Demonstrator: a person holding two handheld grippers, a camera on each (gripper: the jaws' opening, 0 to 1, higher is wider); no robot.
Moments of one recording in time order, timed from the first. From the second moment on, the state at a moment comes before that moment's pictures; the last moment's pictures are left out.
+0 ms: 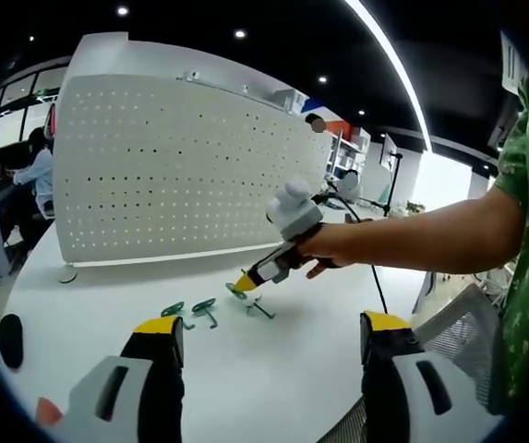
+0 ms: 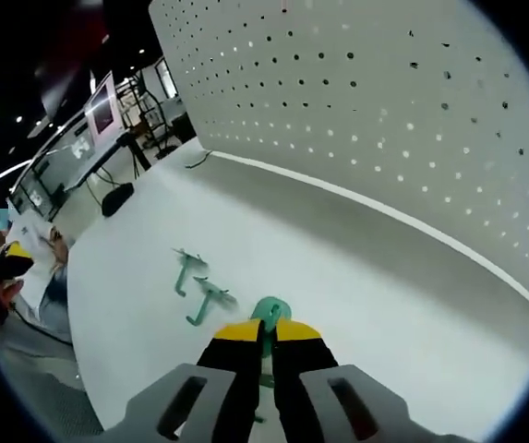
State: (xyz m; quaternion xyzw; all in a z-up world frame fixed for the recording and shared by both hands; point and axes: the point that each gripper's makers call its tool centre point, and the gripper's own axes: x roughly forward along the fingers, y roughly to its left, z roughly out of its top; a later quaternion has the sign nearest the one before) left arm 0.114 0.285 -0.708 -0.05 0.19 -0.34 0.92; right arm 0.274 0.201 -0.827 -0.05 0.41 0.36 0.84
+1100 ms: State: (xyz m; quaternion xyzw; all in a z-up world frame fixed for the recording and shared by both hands) left arm 0.134 0.274 -0.680 -0.04 0.16 -0.37 0.91; right arm 0.244 0.198 -0.712 -0.03 0.26 0.37 0.89
